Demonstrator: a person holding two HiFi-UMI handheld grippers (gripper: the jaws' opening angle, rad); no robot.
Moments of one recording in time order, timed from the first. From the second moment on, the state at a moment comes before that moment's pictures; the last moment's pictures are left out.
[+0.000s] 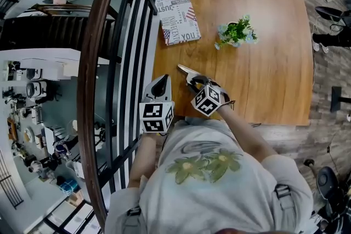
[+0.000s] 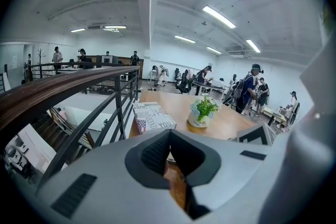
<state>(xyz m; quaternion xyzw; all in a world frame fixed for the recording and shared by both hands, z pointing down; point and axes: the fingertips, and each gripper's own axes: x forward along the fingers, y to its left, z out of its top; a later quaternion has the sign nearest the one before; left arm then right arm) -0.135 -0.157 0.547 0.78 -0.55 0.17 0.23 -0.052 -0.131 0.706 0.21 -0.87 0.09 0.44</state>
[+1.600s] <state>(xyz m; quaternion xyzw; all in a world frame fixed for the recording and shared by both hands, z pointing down) -0.096 -0.132 0.466 0.82 -0.54 0.10 0.18 -0.027 -0.140 0.461 0.34 -0.93 0.11 0.13</state>
